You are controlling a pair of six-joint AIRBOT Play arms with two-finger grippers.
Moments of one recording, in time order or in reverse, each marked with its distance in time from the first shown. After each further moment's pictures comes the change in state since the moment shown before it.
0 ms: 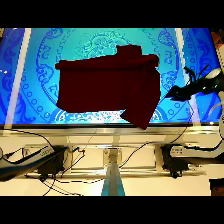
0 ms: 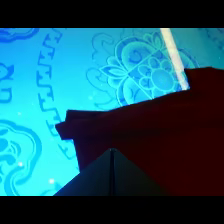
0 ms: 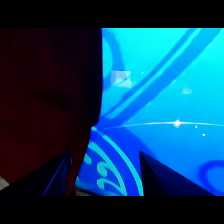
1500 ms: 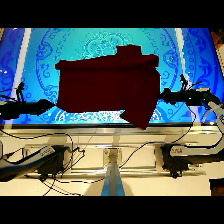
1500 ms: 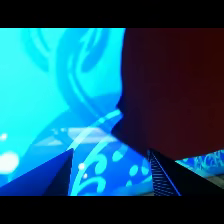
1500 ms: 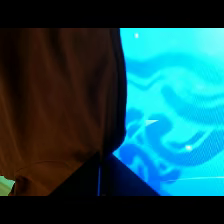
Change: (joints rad) left arm 0.035 -0.004 -0.962 0.130 0.251 0.162; right arm -0.007 -0.056 -0.194 0.373 -0.222 -0.199
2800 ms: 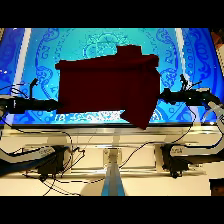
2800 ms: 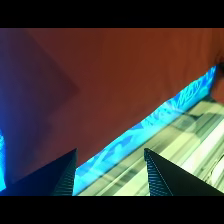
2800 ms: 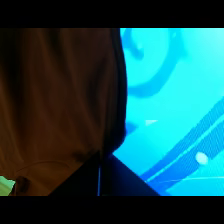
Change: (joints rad) left arm -0.085 -0.153 0.077 -0.078 -0.245 0.232; right arm 0.000 0.000 0.000 0.001 -0.003 0.001
